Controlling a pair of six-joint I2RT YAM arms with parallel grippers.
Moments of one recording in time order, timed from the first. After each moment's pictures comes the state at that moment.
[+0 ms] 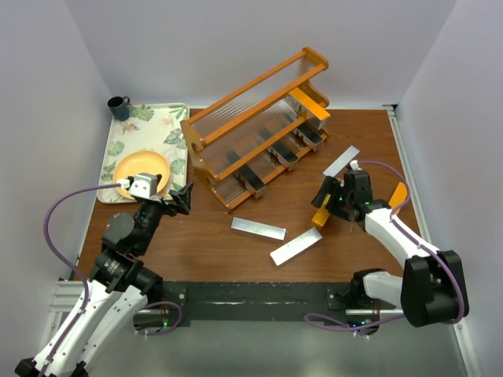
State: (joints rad) left arm -0.47 0.35 0.50 -0.07 -0.19 -0.09; right arm 0.18 1.18 0.59 -0.27 -0.06 0.58
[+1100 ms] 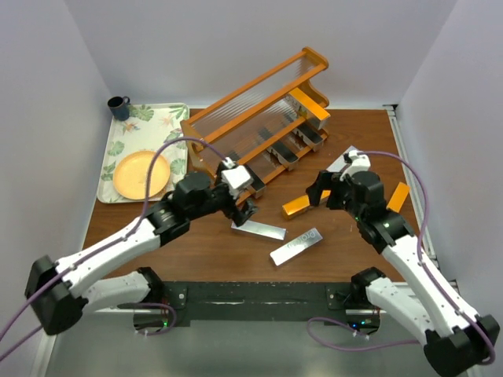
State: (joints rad) left arm -0.80 1.05 0.79 -0.05 0.18 0.10; right arm 0.40 0.80 0.73 -0.42 0.07 0.40
